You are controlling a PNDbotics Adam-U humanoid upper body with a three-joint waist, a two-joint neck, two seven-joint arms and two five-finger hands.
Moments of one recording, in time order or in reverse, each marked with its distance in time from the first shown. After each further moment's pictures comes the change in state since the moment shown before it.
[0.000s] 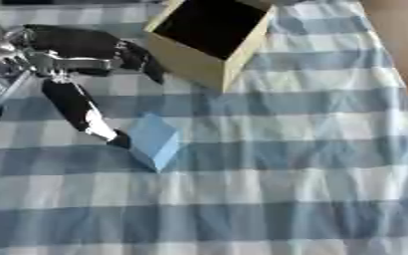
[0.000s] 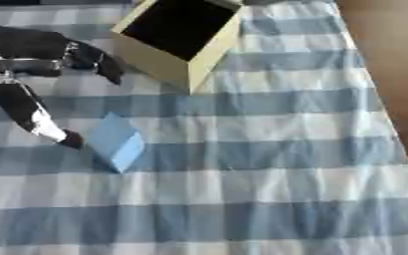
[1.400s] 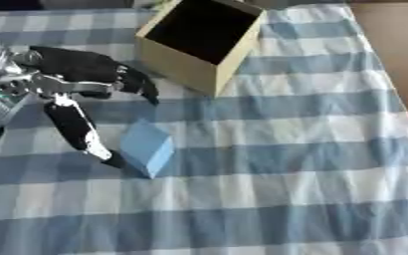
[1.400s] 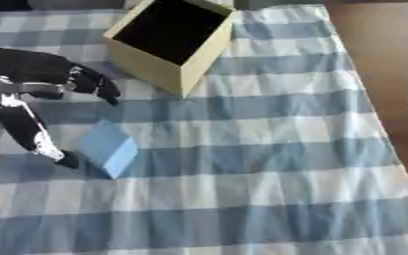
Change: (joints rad) left arm 0.009 -0.006 -0.052 0.008 -0.107 0.007 -0.012; right arm 0.001 0.009 -0.001 0.000 -0.019 0.000 0.005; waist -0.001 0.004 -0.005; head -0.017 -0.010
